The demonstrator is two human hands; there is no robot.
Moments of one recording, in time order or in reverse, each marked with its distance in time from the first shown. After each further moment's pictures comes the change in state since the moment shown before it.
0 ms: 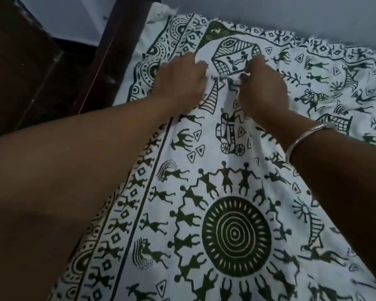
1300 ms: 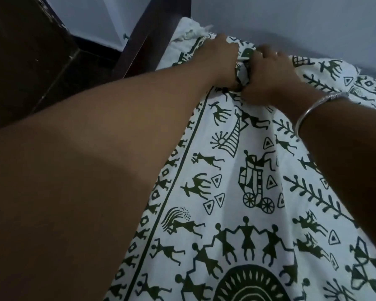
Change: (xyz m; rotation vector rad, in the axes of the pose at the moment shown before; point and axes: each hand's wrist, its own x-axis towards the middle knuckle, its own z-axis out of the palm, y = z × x) left_hand 0.122 -0.042 0.027 0.027 -0.327 -0.096; right_hand 0.127 -0.029 0.042 -0.365 -0.336 -0.285
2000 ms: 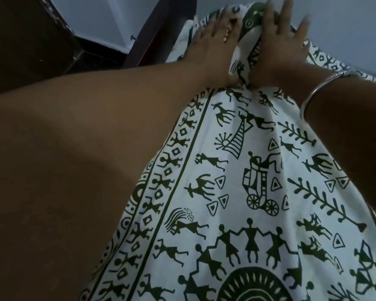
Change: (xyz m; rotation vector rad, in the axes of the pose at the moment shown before) left_hand -0.008 -0.022 0.001 0.061 0.043 0.012; right_hand 0.020 -0.007 -0.018 0.085 0.052 0.154
